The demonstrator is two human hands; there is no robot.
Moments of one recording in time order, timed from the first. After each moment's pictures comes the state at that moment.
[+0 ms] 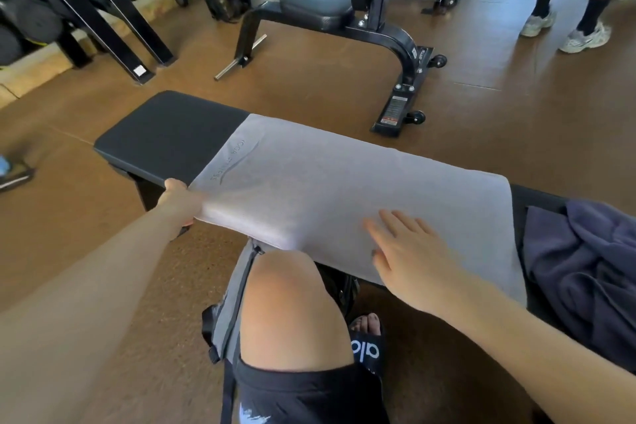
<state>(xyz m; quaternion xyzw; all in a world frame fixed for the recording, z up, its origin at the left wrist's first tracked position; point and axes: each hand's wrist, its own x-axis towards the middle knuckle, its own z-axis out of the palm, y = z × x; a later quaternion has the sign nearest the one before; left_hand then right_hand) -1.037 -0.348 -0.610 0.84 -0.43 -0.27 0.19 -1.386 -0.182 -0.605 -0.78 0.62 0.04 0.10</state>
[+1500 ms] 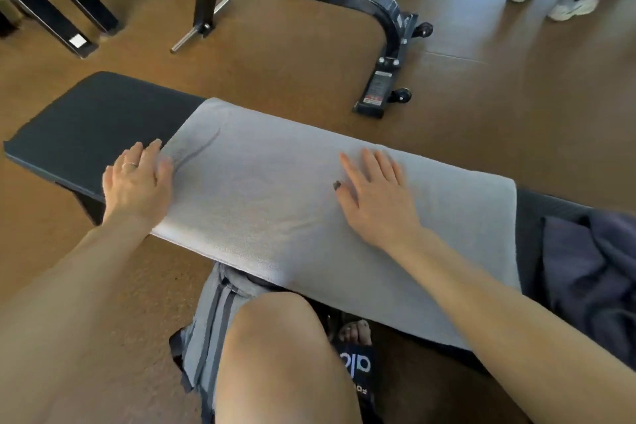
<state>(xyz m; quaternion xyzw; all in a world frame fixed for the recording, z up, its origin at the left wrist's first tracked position) -1.033 -0.411 -0.647 0.74 -0.66 -0.06 0.10 -1.383 -0.318 -0.659 -0.69 0.71 -0.08 0.12</state>
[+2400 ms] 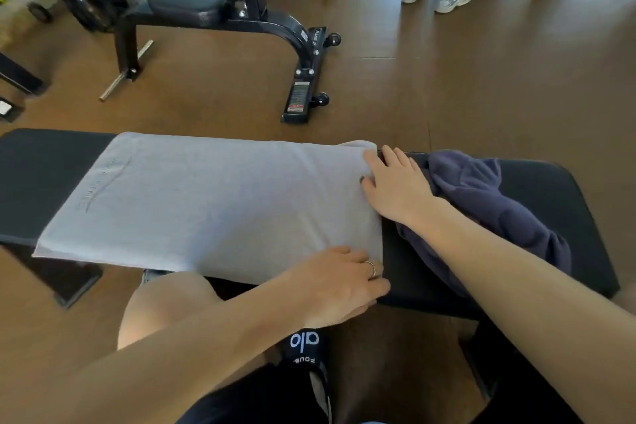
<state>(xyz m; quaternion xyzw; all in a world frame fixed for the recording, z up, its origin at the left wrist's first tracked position) -1.356 -0.181 -0.620 0.00 -0.99 -0.04 -0.10 -1.553 -0.214 -0.646 -0.60 0.79 -0.06 0.10</state>
